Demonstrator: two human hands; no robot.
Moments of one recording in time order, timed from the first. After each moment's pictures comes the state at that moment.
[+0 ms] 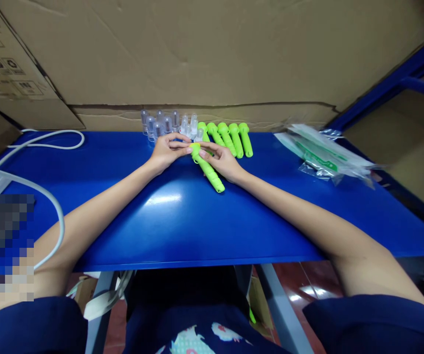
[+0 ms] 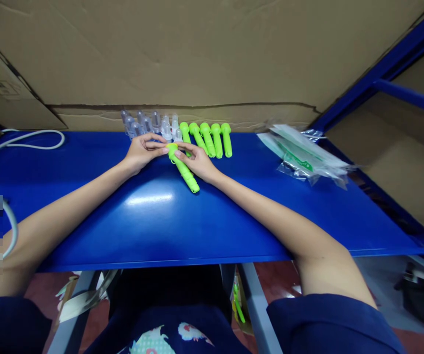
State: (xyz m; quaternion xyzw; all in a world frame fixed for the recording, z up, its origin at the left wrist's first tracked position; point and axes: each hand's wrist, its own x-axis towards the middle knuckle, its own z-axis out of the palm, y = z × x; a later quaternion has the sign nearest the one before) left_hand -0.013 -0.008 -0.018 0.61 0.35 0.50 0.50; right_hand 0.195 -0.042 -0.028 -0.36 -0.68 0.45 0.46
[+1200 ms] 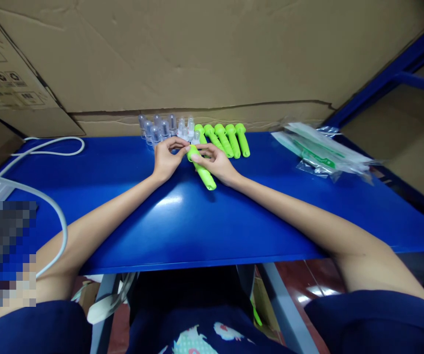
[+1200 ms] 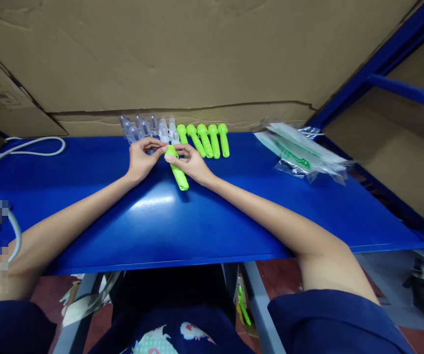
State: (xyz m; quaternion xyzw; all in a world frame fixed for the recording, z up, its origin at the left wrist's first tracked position) left_hand 0.003 -0.023 -0.016 0.66 0.38 0.57 0.31; right_hand 0.185 -0.045 -0.032 -0.38 -0.64 0.46 0.48
